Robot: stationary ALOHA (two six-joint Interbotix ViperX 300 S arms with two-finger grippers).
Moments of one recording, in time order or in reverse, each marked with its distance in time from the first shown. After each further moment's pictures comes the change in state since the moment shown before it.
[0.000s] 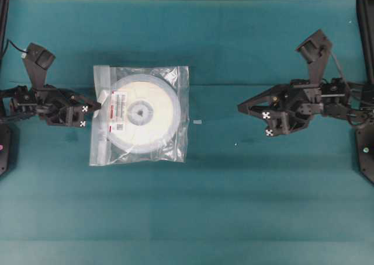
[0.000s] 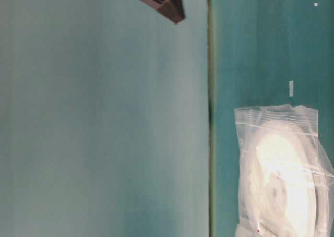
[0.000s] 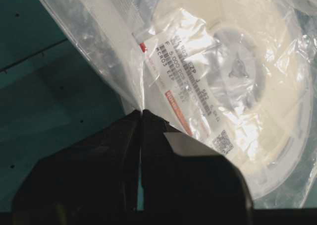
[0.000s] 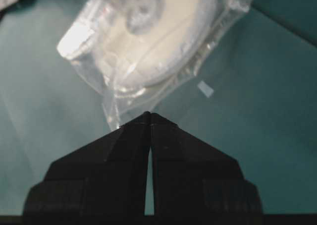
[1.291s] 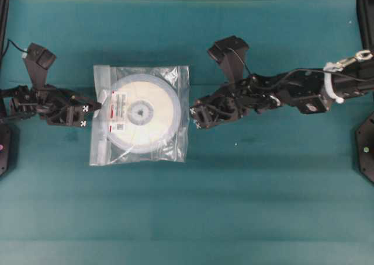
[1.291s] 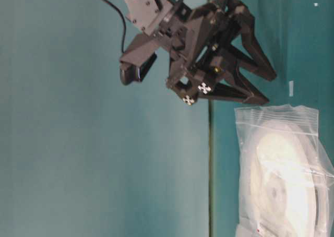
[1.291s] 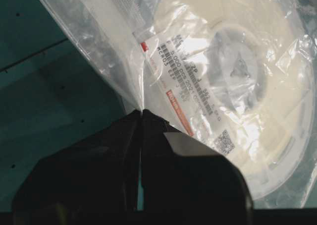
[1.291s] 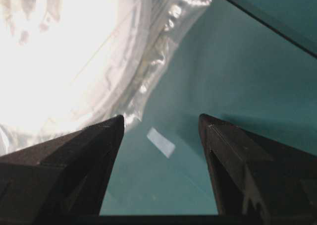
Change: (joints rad) left arm 0.000 0.000 -0.002 0.000 0.005 0.000; right arm -0.075 0.555 -0.399 -0.009 0.186 0.023
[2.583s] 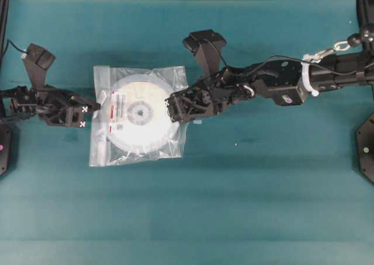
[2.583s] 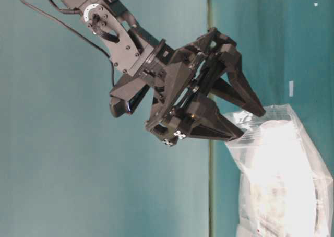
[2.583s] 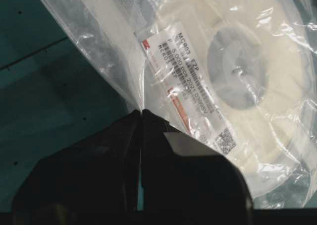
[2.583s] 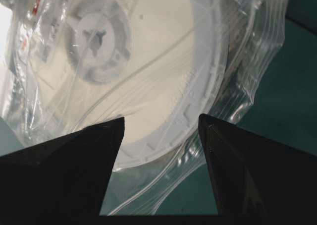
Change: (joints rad) left arm 0.002 -0.003 0.006 0.000 0.000 0.000; right arm 0.003 0.060 -0.187 0.014 0.158 0.123
